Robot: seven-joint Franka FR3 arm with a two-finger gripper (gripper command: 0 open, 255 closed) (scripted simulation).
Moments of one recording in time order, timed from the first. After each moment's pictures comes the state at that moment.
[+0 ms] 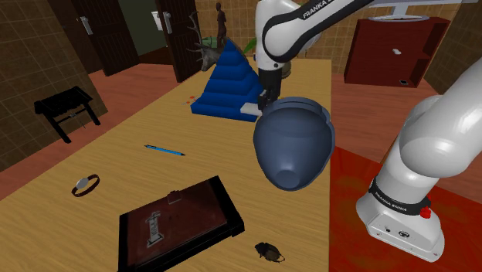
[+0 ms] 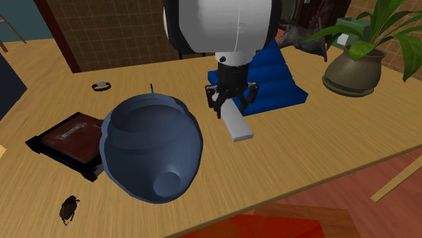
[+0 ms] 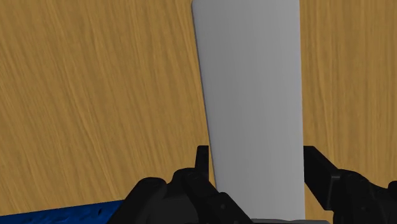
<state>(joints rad) 0.04 -0.34 0.05 -2.47 0.00 2.14 -0.12</state>
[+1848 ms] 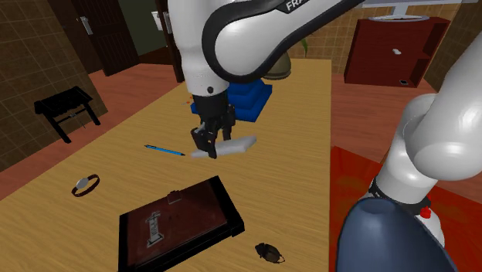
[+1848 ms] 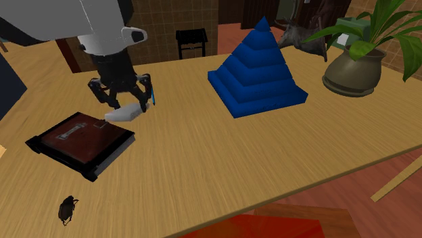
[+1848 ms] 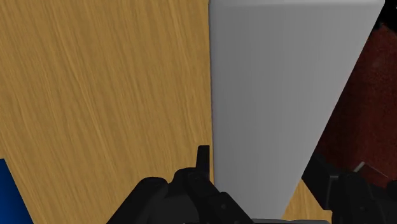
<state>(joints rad) 0.24 -0.17 0.42 -2.20 0.06 2.04 0.42</state>
